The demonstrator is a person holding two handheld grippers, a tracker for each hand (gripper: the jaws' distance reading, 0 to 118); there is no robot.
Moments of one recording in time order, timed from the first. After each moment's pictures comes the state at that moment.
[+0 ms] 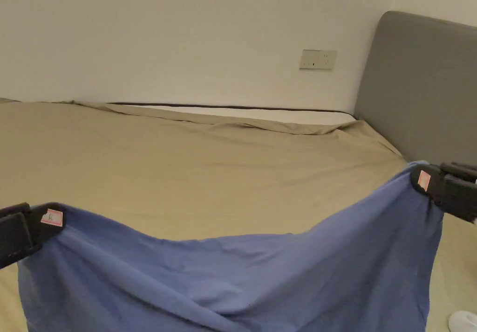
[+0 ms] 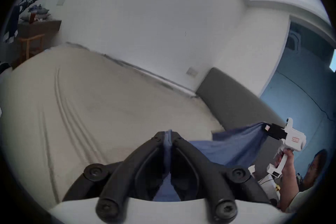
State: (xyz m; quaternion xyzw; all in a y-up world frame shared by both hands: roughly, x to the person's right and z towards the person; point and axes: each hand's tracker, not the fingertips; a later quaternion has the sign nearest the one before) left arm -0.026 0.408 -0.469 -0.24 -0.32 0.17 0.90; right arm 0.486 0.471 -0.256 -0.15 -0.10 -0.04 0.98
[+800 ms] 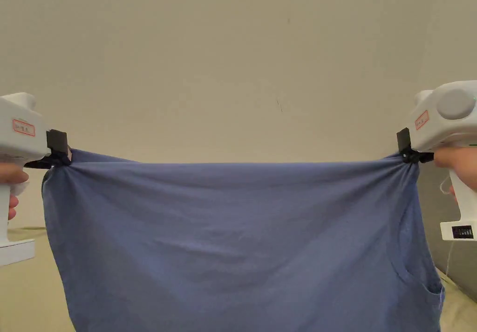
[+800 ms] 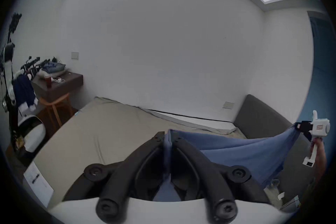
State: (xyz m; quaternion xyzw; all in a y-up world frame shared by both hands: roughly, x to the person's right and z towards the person) left arm -0.050 0.641 -0.685 -0.18 -0.17 0.06 0.97; right arm 0.526 0.674 -0.506 -0.23 -0.24 0.00 0.94
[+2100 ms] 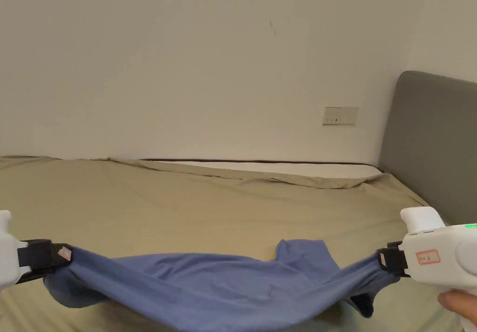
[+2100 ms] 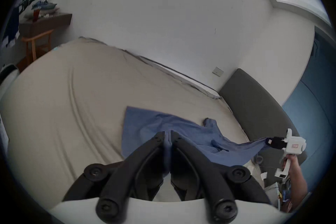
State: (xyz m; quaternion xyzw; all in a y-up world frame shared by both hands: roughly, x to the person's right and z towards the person) left arm -0.090 0.360 -0.613 -0.33 -0.27 0.16 0.89; right arm 0.500 0.384 -0.401 -0.36 -0.12 -0.03 0.93
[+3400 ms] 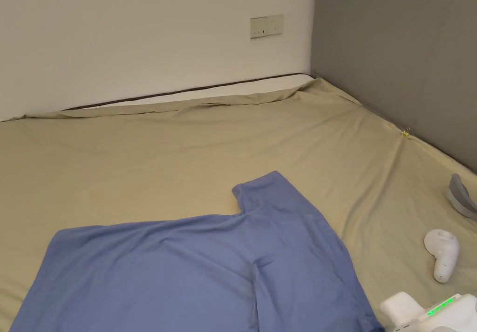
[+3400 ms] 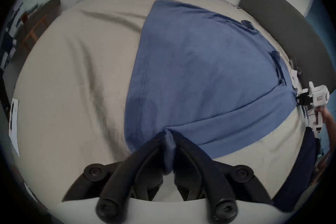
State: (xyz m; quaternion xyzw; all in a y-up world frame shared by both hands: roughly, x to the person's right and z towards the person) left arm -0.132 0.168 -0.469 -0.49 -0.22 -0.08 0.84; right arm 0.472 0.156 -0.241 -0.59 -0.12 -0.04 0.80
